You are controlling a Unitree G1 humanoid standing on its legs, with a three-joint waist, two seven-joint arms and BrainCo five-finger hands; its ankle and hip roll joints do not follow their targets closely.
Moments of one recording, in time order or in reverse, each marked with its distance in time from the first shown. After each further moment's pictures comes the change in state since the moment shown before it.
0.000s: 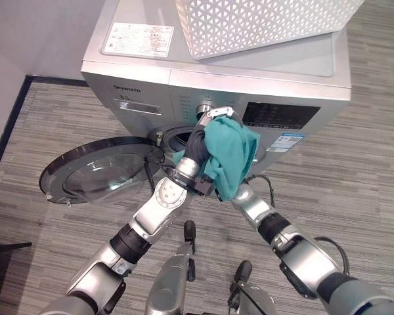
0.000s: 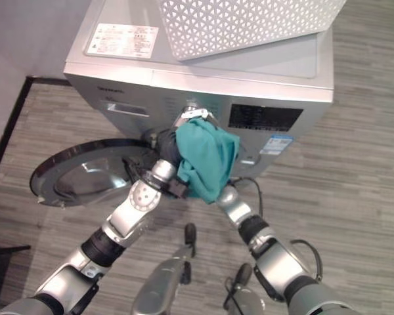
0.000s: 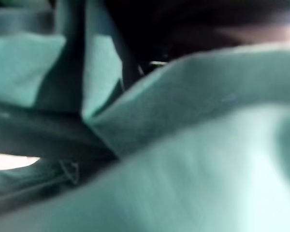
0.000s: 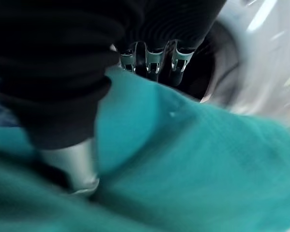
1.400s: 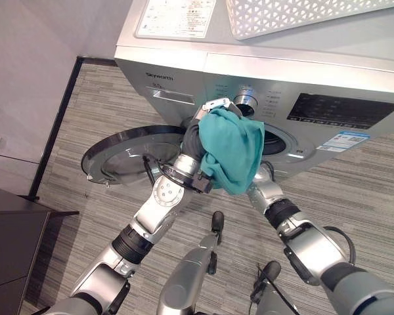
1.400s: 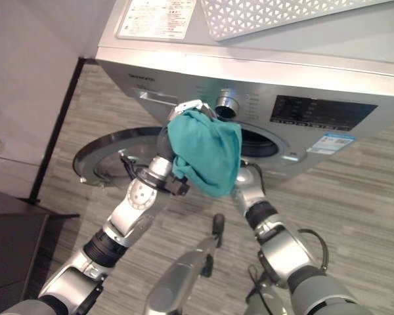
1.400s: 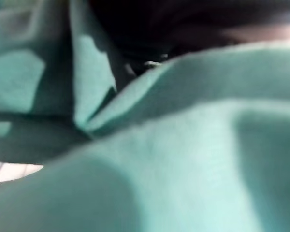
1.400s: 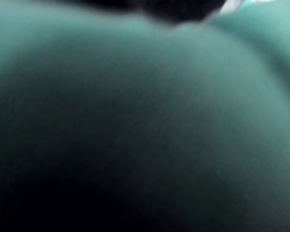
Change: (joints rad) left arm 0.045 0.022 0.043 -0.068 -0.036 -0.019 -0.048; right arm -0.141 0.012 -0.089 0.135 0.479 -0.009 0.237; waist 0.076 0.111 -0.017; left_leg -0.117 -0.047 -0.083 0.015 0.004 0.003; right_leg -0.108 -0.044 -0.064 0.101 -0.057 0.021
